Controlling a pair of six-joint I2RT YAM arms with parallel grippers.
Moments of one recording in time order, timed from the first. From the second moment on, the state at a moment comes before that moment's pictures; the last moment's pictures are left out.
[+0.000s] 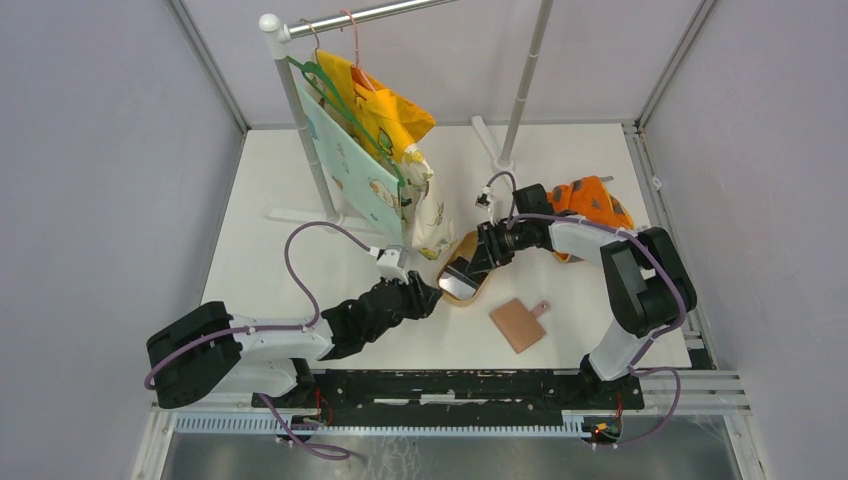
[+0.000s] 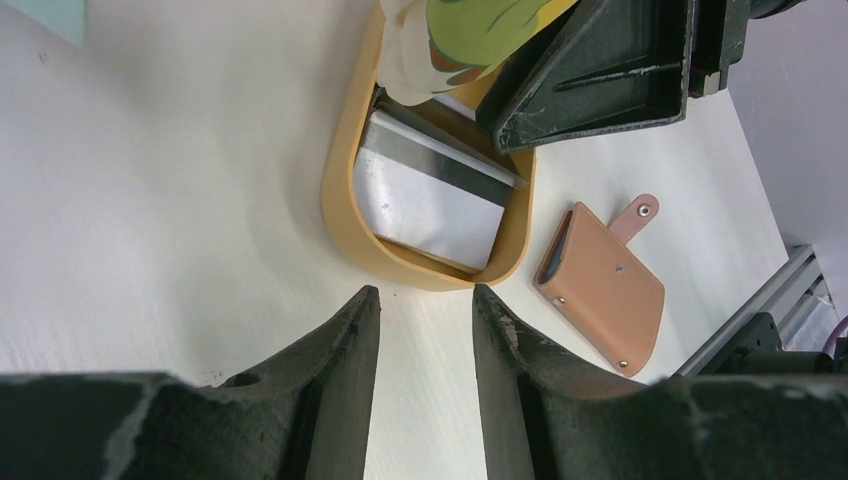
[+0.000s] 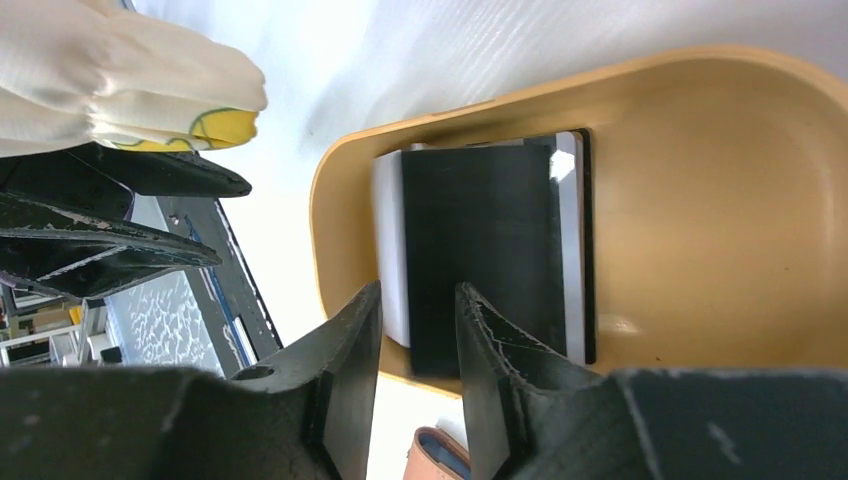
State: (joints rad) left arm -1.07 1.21 0.33 0.49 -0.39 -0.76; right arm 0.36 1.71 0.92 -0.25 -0.85 0.03
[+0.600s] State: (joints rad) left arm -1.07 1.21 0.32 0.50 -0.38 -0.76; right arm 0.35 1.74 1.01 -0.32 -0.76 -0.14
